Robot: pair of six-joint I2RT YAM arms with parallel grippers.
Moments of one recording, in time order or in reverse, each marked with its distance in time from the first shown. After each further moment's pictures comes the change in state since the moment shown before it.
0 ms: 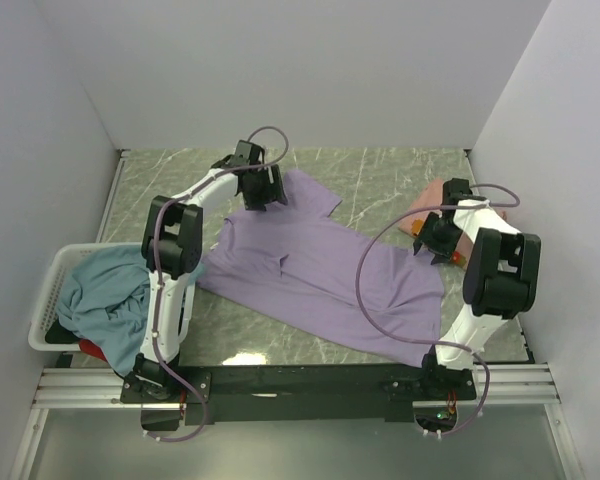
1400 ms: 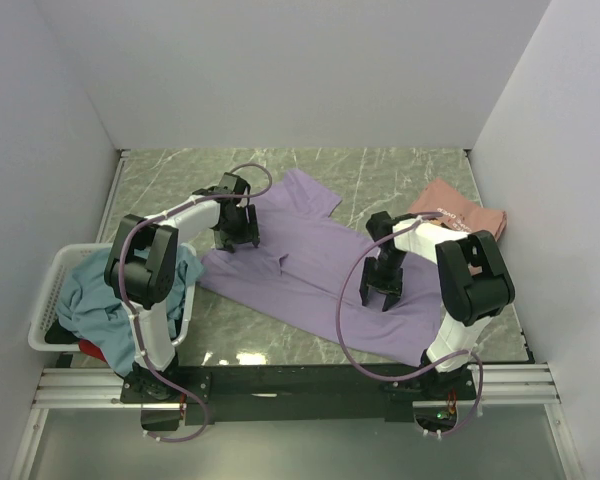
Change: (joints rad) left arm -0.008 -0.371 -0.560 -0.081 -0.227 0.010; right arm 0.488 -0.005 -0.180 -0.196 -0.134 0.191
